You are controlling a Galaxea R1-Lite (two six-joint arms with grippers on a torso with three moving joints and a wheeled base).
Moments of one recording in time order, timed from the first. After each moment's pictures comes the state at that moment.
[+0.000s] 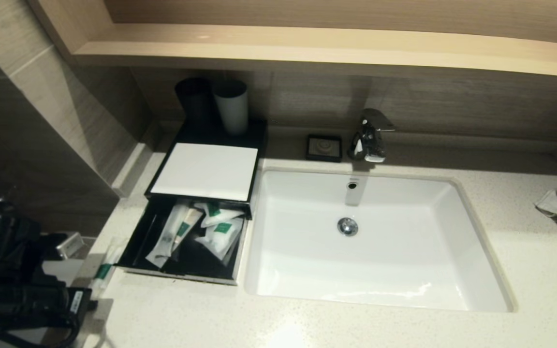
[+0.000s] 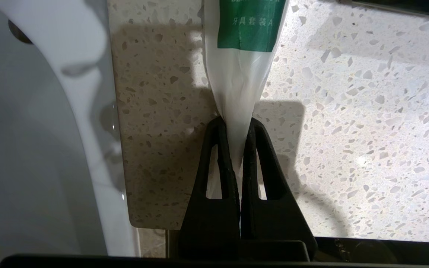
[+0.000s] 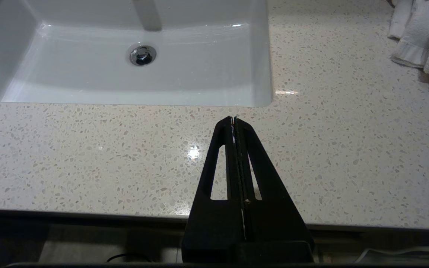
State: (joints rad) left arm 0.15 1.50 -0.55 0.03 -0.15 0.15; right arm 0.00 0.00 0.00 0.00 -0.01 0.04
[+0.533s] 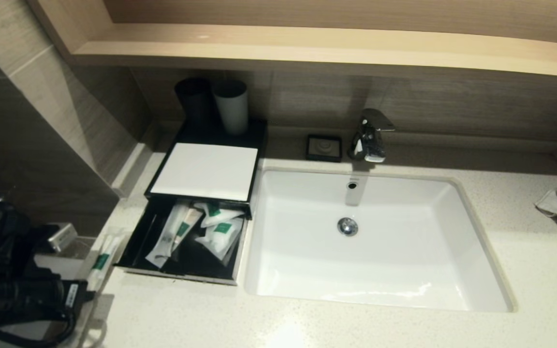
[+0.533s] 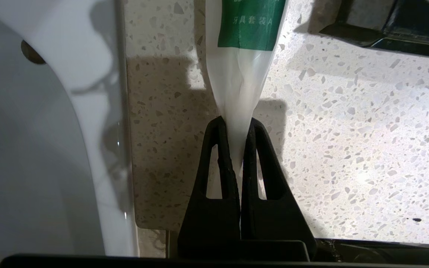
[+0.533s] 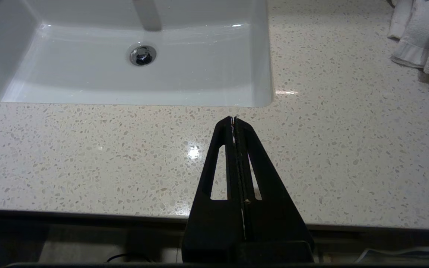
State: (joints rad) left arm 0.16 1.44 -0.56 0.03 -0.15 0.14; right arm 0.00 0.00 0.00 0.00 -0.01 0.04
